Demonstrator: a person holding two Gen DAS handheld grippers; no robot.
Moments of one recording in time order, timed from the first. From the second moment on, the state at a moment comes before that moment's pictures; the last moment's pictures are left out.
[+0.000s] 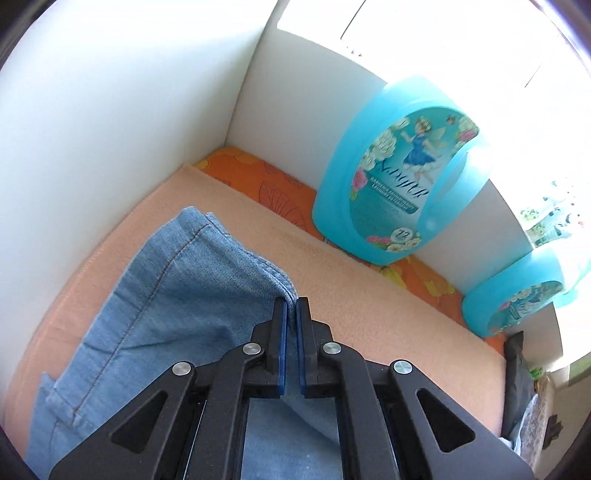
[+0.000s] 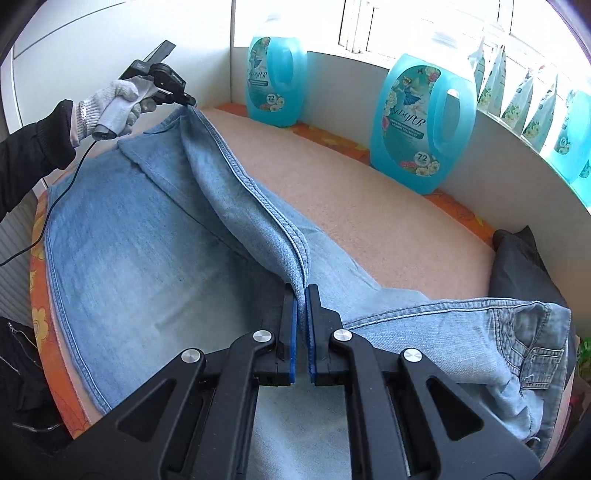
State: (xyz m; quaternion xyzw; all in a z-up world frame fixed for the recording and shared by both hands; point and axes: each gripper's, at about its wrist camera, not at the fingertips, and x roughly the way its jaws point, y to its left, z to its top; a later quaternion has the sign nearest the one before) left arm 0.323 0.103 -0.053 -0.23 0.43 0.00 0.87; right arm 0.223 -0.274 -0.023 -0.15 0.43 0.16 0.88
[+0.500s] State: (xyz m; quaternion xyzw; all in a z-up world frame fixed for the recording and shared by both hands) left arm 0.075 0.160 -0.034 -0.25 0.37 -0.02 0.90; right arm 0.108 -0.248 -0.011 -0.14 0.46 0.17 0.86
